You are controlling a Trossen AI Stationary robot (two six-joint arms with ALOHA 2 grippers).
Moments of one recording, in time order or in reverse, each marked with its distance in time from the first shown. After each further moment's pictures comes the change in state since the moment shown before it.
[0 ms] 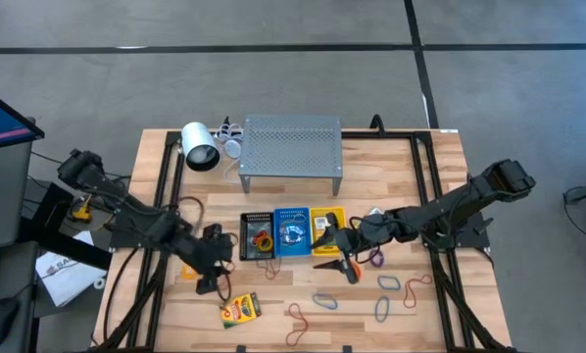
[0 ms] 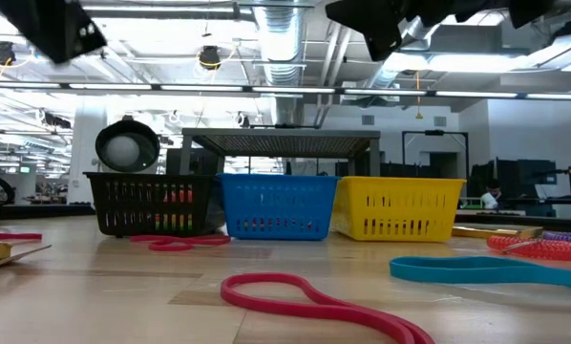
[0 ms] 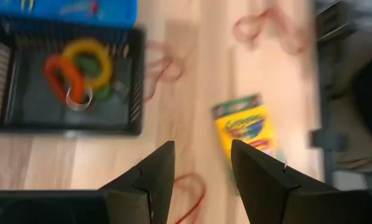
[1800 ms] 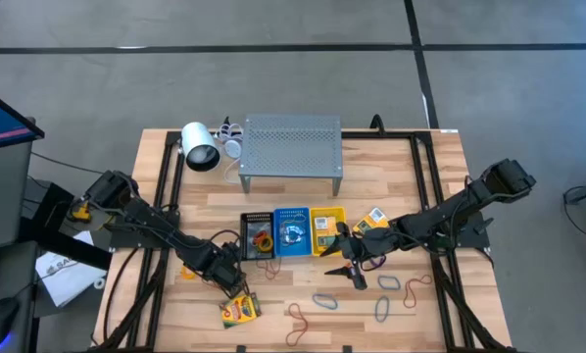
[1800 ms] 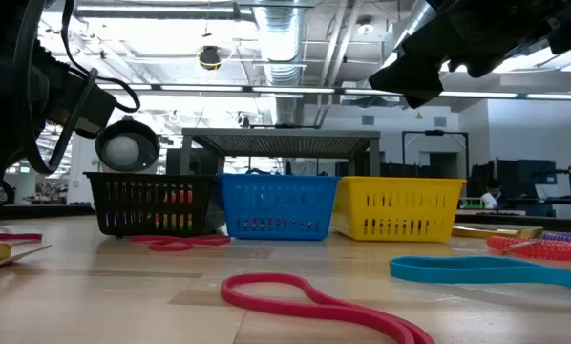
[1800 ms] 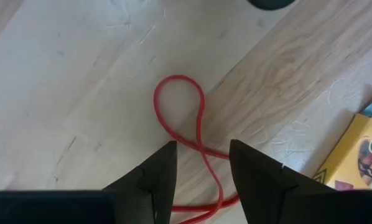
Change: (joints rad) left arm 0.002 0.434 -0.043 0.040 0.127 -0.703; right arm 0.069 0.000 -0.130 -0.034 0.082 0.098
